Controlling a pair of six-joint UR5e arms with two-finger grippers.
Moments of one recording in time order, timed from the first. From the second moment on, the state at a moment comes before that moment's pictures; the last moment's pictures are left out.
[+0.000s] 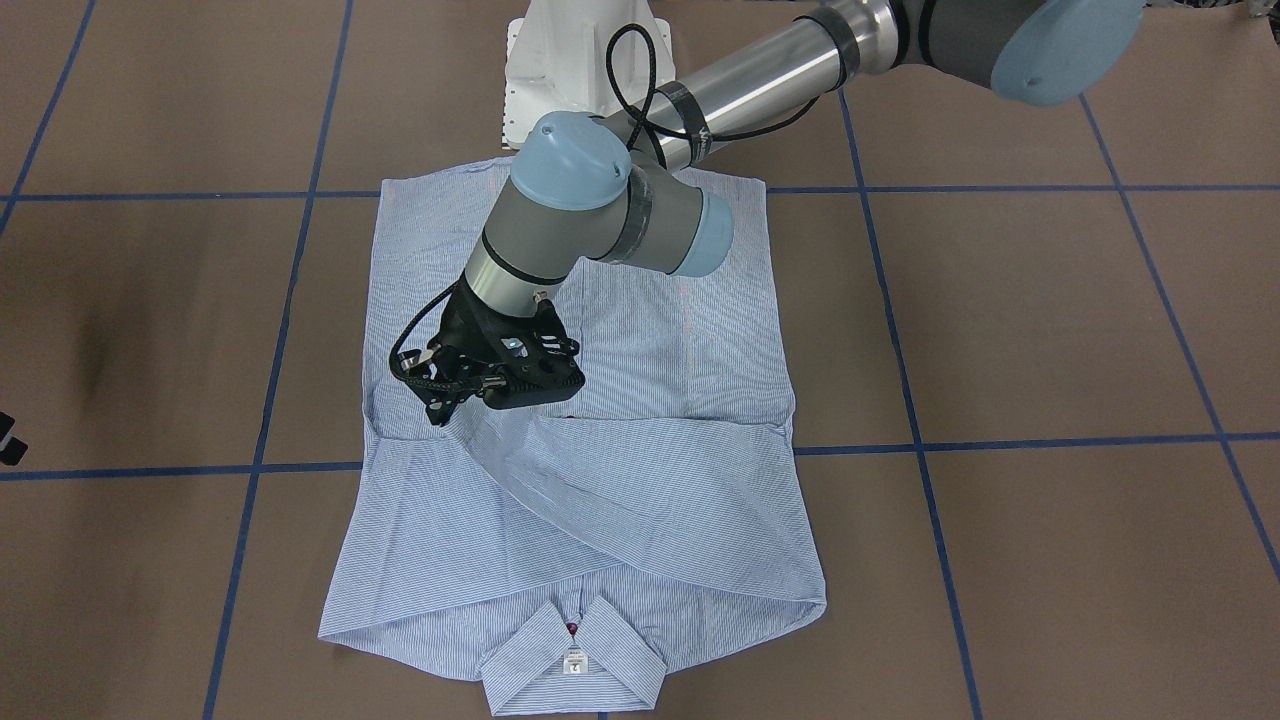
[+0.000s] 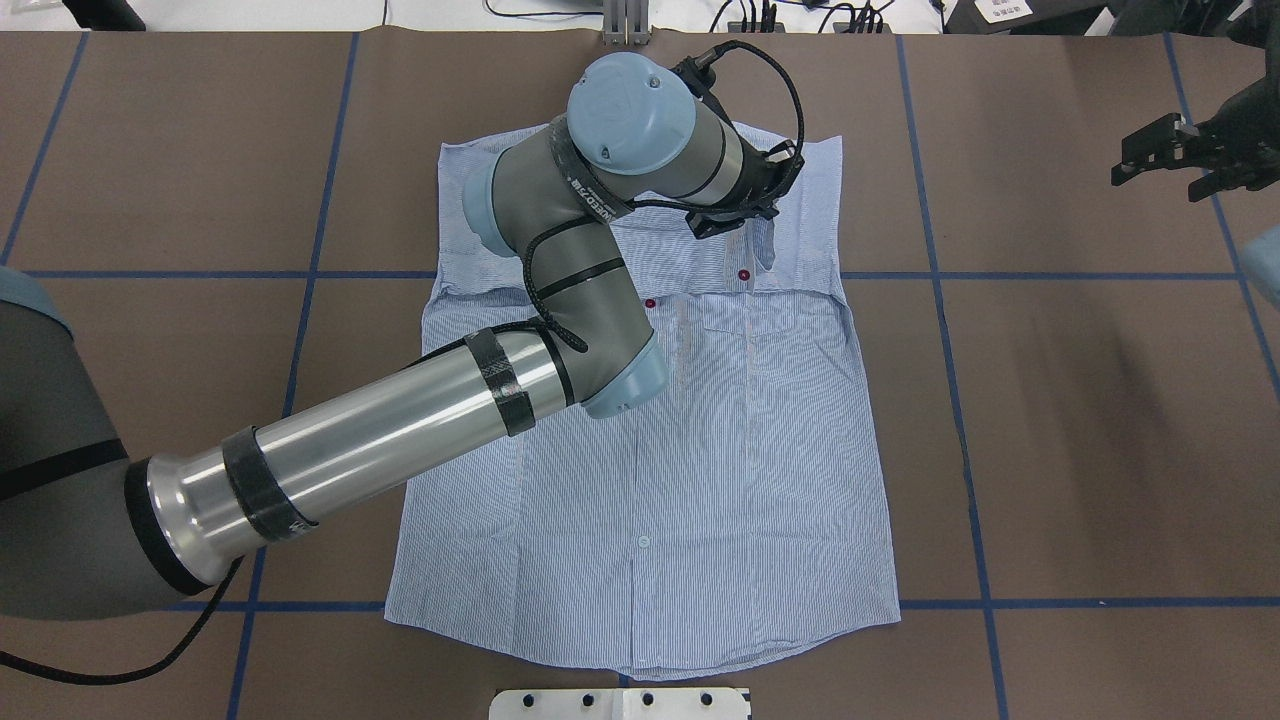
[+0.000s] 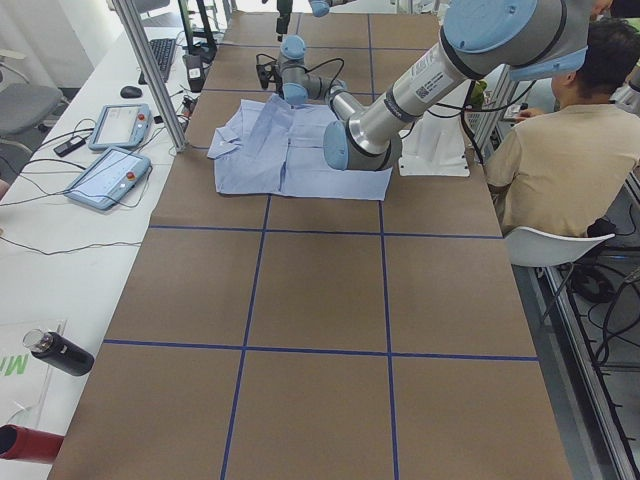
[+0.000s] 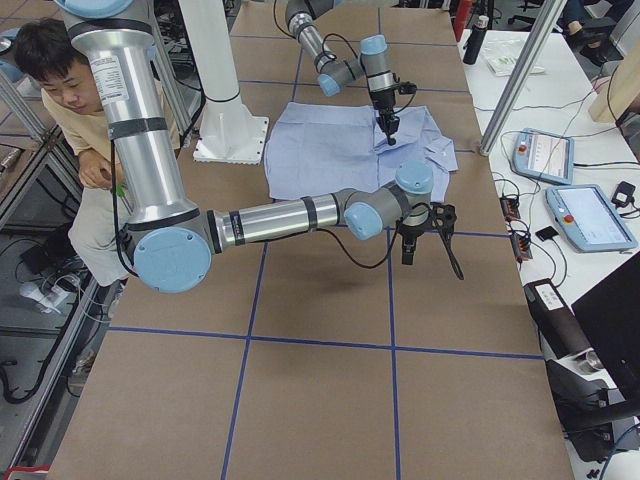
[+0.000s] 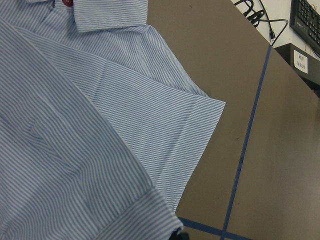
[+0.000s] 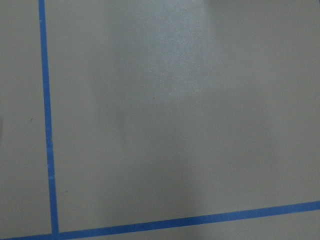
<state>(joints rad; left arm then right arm) -0.60 -2.72 -1.01 -2.32 -1.83 -1.77 1.25 -1.34 1.53 -1.21 2.28 0.76</state>
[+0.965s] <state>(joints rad) -0.60 -2.76 -0.94 -2.39 -1.78 -1.77 1.24 -1.41 1.59 -1.14 2.30 0.82</state>
